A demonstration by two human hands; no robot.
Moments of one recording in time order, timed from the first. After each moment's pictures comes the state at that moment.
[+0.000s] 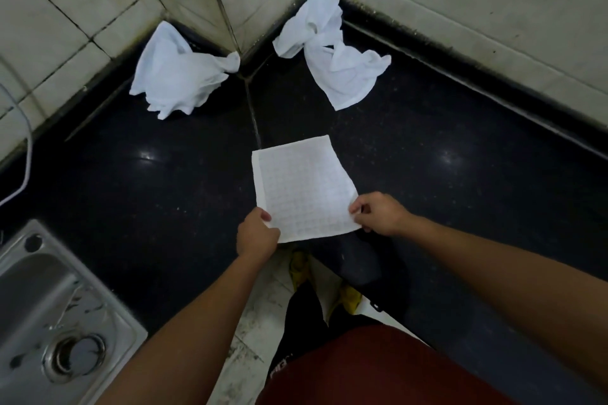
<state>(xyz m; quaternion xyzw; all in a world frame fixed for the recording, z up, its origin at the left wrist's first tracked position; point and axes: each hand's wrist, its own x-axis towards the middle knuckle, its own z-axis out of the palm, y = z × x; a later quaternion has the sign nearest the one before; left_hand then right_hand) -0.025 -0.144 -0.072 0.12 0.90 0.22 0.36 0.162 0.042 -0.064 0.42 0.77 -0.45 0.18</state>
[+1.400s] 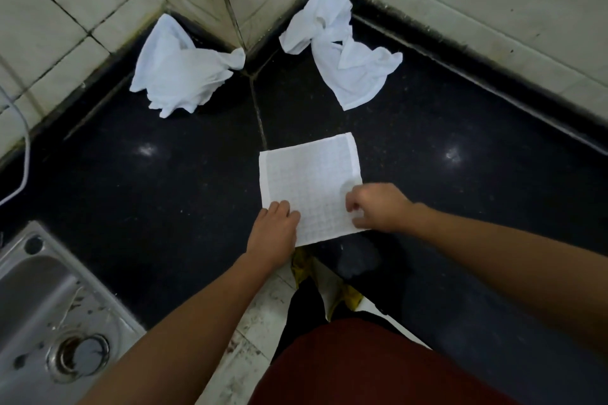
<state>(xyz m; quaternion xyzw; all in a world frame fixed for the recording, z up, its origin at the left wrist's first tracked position) -0.030 -0.134 -0.064 0.58 0.79 -0.04 0.19 0.122 0.054 -0.041 0.20 0.92 -0.20 0.27</state>
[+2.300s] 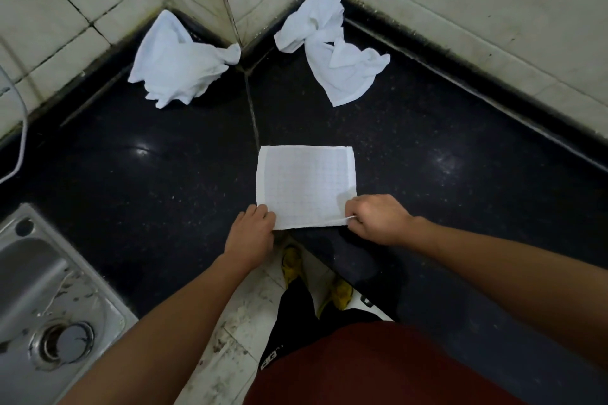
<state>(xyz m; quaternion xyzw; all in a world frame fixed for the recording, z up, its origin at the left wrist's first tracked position) -0.022 -0.168 -0.069 0.56 0.81 -0.02 0.18 0.173 0.031 -0.045 0.19 0.94 -0.21 0.19</state>
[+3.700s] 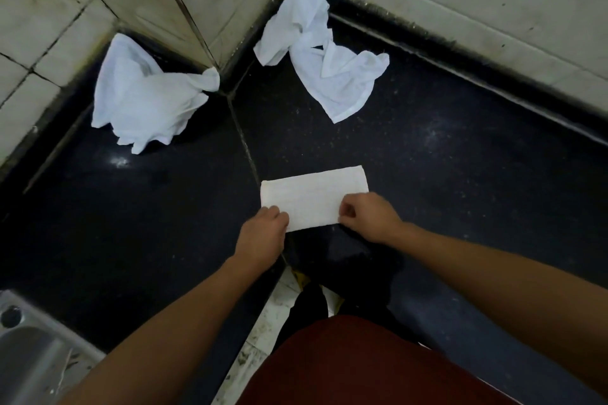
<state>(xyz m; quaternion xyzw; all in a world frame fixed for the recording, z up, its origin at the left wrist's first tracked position) -0.094 -0.094 -0.080 0.61 0.77 0.03 0.20 0.095 0.055 -0.073 0.42 0.82 -0.36 0.15</state>
